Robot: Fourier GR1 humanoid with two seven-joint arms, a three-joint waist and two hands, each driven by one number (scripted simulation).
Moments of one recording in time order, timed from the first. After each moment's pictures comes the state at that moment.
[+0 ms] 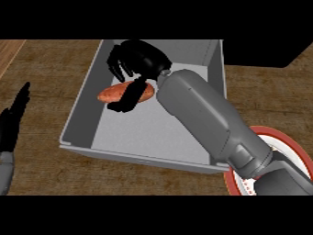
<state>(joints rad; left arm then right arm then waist) -0.17 0.35 0.17 -1.30 -0.26 0.06 0.04 -1.21 0.00 0.46 -0.66 0.28 0.04 -0.17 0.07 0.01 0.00</state>
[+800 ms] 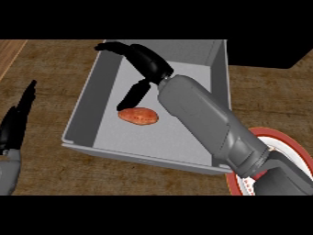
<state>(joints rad) -0.19 0.32 0.16 -1.29 -0.28 0.07 0.04 -1.21 0.00 0.56 -0.55 -0.06 -0.08 -0.29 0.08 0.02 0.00</state>
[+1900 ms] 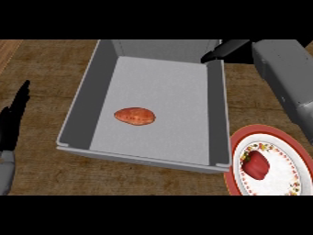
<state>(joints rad) -0.18 0.33 0.18 -1.33 -0.27 0.06 0.06 -1.29 -0.35 0.25 -0.21 -0.24 0.29 -0.57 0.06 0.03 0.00</state>
